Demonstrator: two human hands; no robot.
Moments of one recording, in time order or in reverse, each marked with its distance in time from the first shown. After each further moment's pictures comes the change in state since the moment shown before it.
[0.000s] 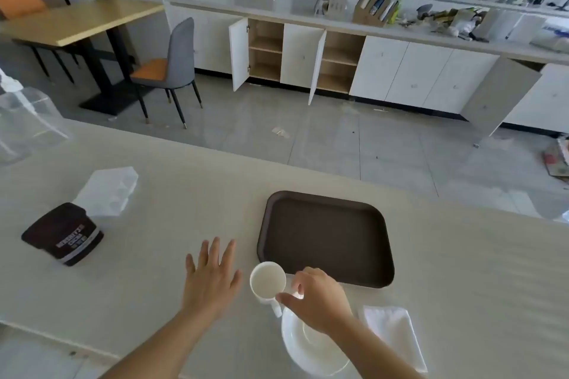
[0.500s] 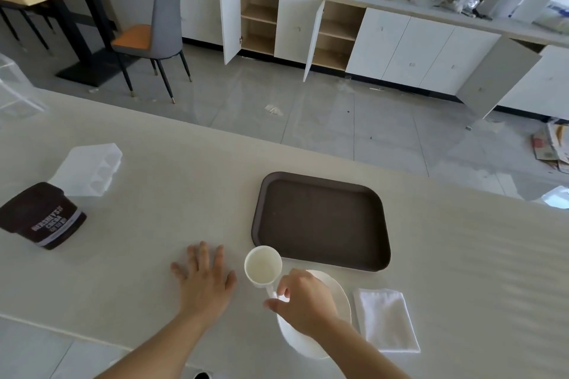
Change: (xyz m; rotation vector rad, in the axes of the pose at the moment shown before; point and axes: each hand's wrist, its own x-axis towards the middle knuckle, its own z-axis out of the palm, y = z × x) left_hand -0.012 0.001 0.044 -0.056 -0.100 -0.136; right_hand -0.010 -0.007 0.031 0.047 -0.109 0.036
